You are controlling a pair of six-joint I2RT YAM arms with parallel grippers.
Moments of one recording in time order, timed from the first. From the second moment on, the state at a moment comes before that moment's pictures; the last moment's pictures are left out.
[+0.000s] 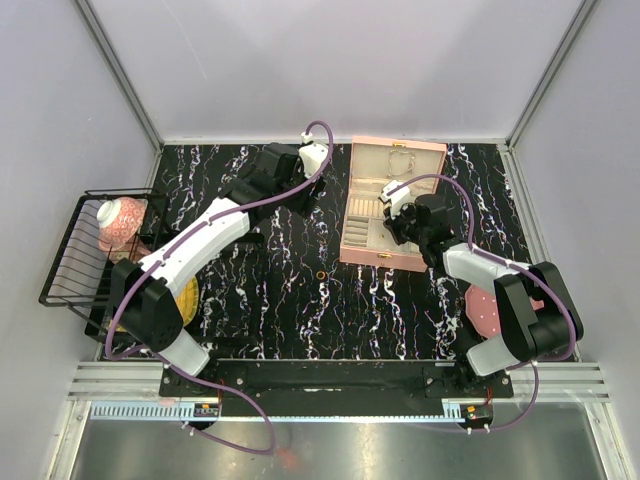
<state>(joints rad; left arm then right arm) -0.58 1.58 1.43 -0.48 0.02 0.14 0.35 1.50 0.73 0.30 -0.23 -0.30</state>
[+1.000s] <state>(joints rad) -0.58 1.58 1.43 -0.48 0.02 0.14 0.35 1.50 0.73 0.30 -0.22 -0.30</state>
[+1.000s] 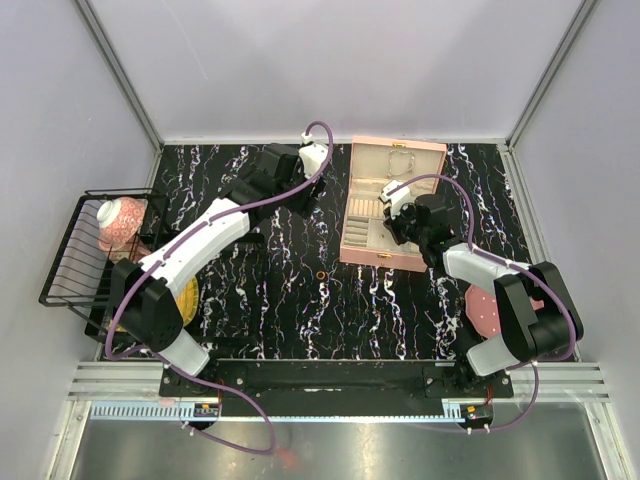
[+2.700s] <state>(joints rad) -0.58 1.58 1.41 -0.48 0.03 0.13 0.35 1.48 0.73 0.29 -0.20 -0.30</state>
